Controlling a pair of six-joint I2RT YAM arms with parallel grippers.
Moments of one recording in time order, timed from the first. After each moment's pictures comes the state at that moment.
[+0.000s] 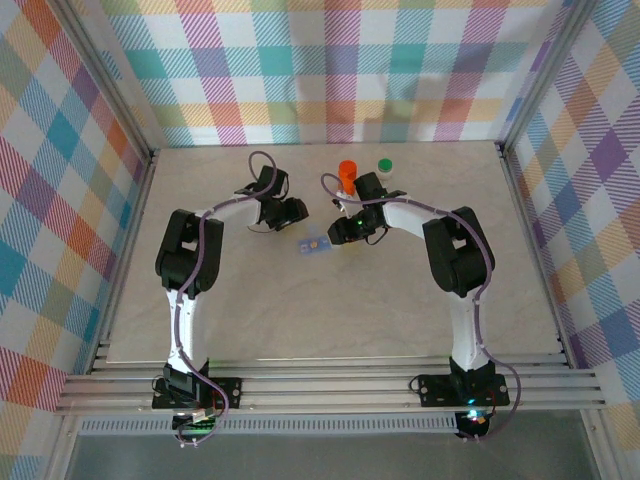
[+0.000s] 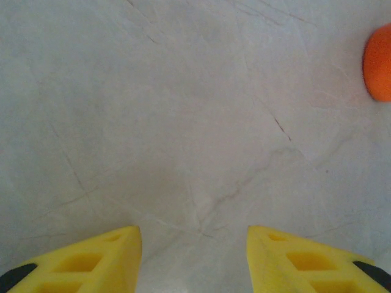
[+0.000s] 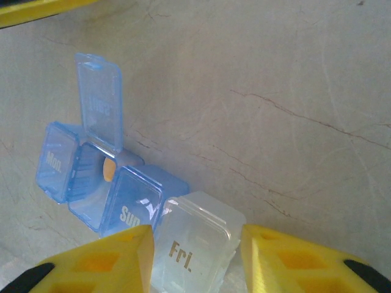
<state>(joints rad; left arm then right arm) -0.35 2.12 1.49 -0.35 0.23 -0.66 0.46 2.13 1.49 -0.48 -0.51 0.04</state>
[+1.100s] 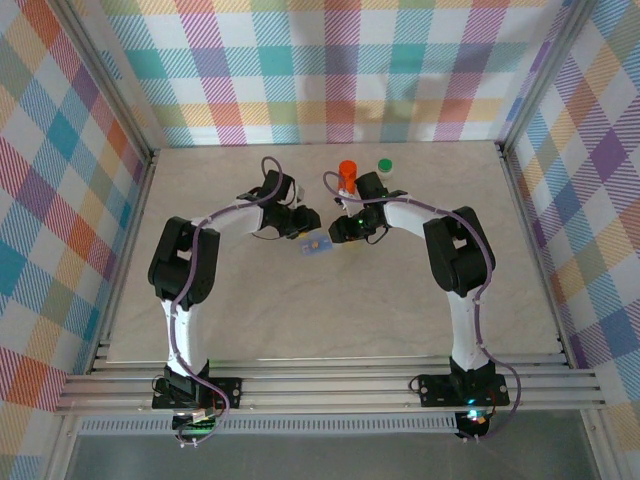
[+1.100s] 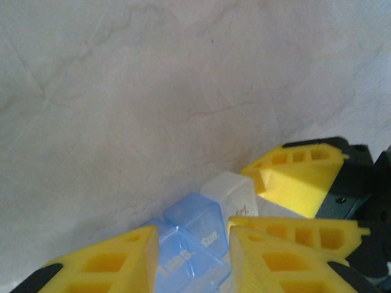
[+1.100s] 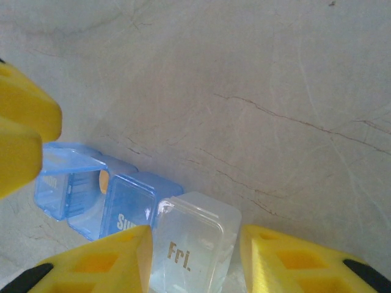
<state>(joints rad) -0.41 2.01 1.39 -0.37 0.46 -0.63 0.44 2.13 1.49 -0.47 -0.50 0.09</state>
